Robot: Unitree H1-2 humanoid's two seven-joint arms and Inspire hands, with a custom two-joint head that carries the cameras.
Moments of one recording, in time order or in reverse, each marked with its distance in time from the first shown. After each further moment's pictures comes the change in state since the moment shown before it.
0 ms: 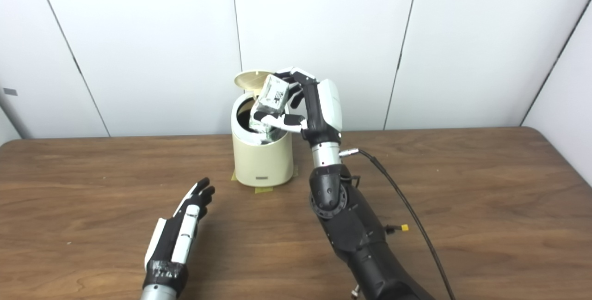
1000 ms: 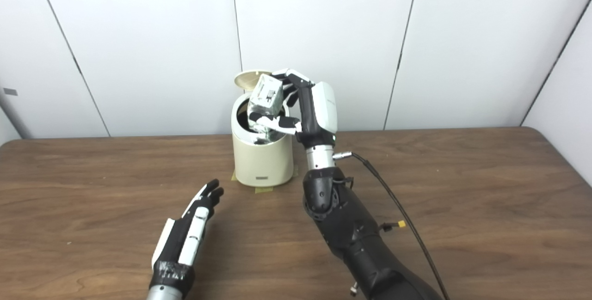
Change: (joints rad) left arm 0.002 0.000 -0.021 -0.001 -0.007 0.004 -0.028; right arm -0.048 -0.001 0.060 0.136 -0.038 -0.076 -0.149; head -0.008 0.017
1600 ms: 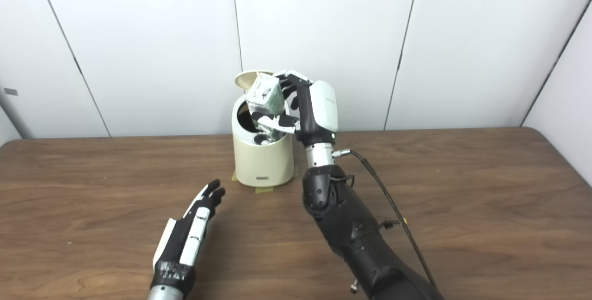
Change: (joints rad) left arm 0.000 0.000 -0.004 0.000 0.004 0.000 -0.003; right arm -0.006 -0.011 0.031 -0.020 -0.070 0.138 0.006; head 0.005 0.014
